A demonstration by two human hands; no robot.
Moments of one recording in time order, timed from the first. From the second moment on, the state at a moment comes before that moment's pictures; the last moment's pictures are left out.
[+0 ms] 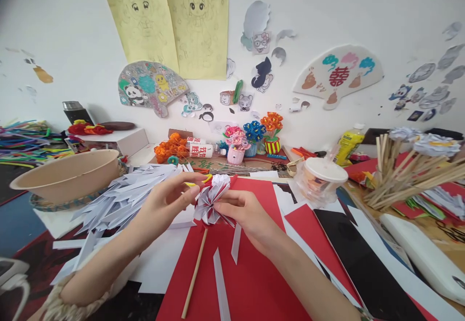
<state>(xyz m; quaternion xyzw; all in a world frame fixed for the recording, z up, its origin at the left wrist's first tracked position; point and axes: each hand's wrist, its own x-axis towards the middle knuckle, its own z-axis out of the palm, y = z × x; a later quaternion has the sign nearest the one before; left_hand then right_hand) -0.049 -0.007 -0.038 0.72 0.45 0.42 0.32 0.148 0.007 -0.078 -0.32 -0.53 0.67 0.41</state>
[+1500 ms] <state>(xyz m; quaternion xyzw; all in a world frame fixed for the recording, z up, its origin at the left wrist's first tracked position) -0.049 -0.005 -0.044 0.73 0.51 0.38 0.25 0.143 0.004 -0.070 -0.40 -0.55 0.54 0.49</state>
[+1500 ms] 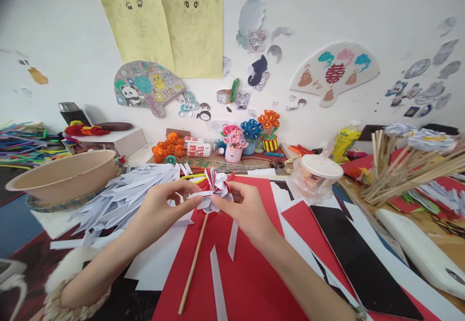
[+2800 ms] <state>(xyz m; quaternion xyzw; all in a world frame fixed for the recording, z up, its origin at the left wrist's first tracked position) -0.055 -0.001 -0.039 0.65 0.47 0.38 0.45 0.142 0.001 -0.073 -0.38 -0.54 0.57 0.49</state>
